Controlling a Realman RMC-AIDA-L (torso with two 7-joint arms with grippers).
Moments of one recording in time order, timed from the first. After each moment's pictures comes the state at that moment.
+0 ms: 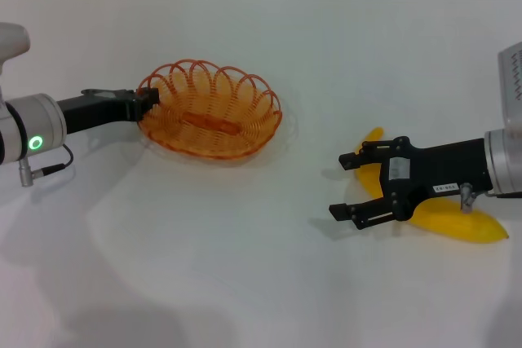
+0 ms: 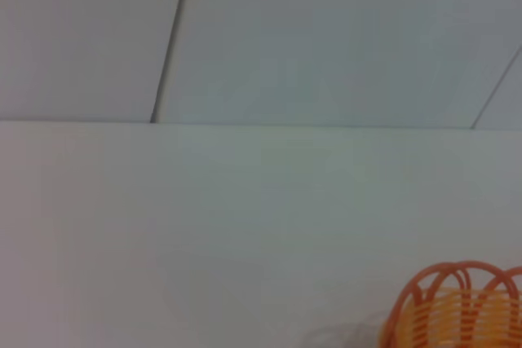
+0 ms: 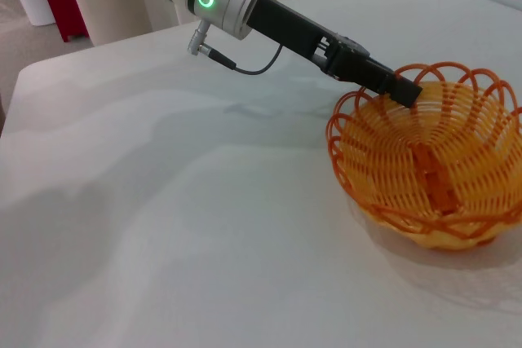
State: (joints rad) left arm -0.67 -2.04 0.84 0.35 1.80 0.89 -1.54; right arm 0.48 2.03 -1.08 -0.72 -1.97 -1.43 1.40
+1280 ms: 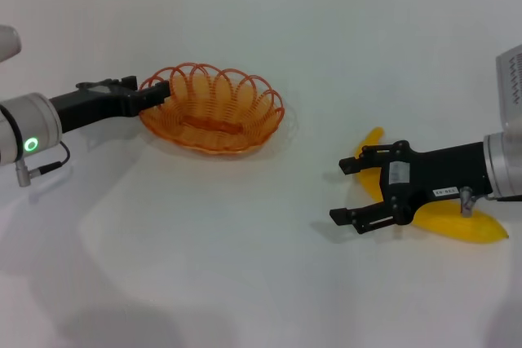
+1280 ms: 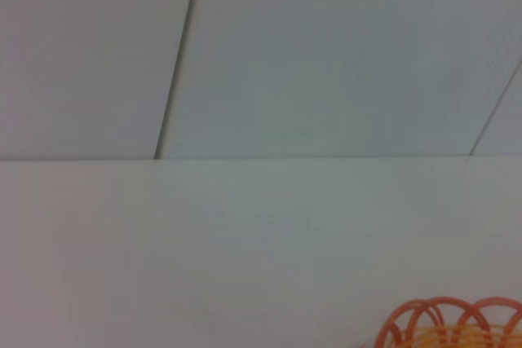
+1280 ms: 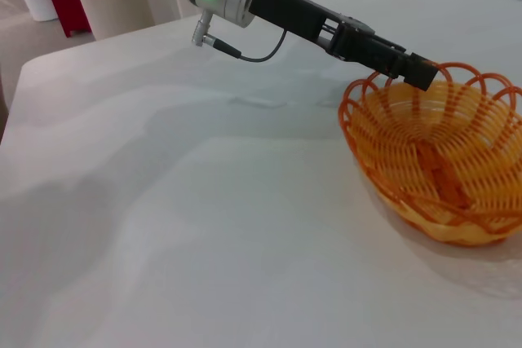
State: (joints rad) left arm -0.65 -2.04 0.84 0.34 1.70 0.90 -1.43; right arm 0.48 2.03 -1.09 -0.72 -1.98 -1.43 1.40
